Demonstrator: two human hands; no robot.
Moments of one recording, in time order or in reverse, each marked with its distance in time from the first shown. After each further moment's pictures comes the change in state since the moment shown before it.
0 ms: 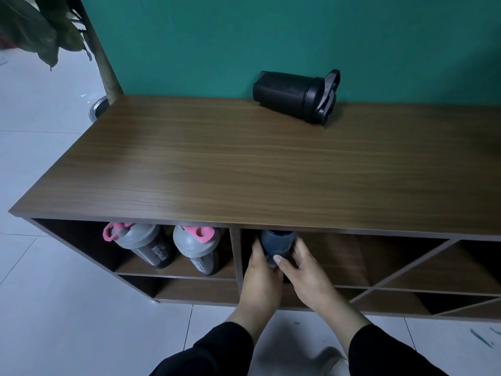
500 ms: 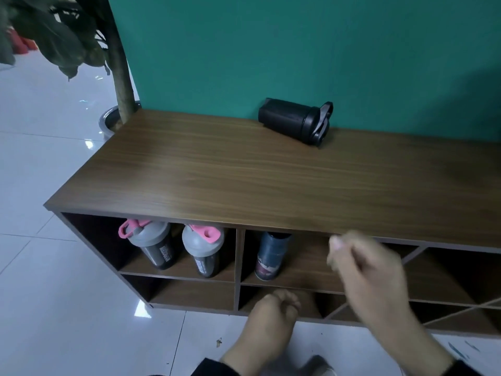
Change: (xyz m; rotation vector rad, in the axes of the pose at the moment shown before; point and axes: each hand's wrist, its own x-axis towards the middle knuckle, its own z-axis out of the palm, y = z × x) left_hand -0.079 0.019 -0.014 0.062 -0.289 -0.090; right_hand -0.115 -0.130 -0.067 -0.319 0.408 -0.491
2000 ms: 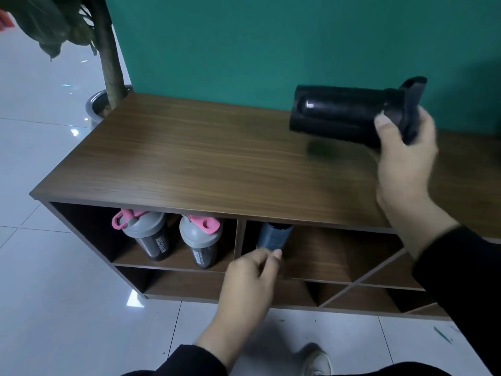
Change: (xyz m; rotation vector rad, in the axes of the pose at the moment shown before) left_hand -0.011 0.028 -0.052 -0.096 0.331 0.384; right_hand 0.146 0.006 -0.018 0.392 0.511 0.154
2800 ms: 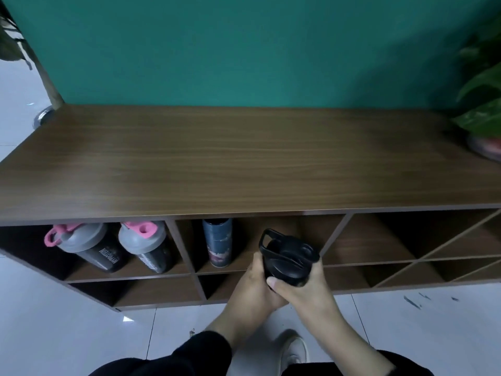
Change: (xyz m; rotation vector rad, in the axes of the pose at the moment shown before) left_hand -0.008 -0.015 0.119 0.086 -0.426 -0.123; right_hand -0.168 0.113 -0.117 -0.154 -0.453 0.625
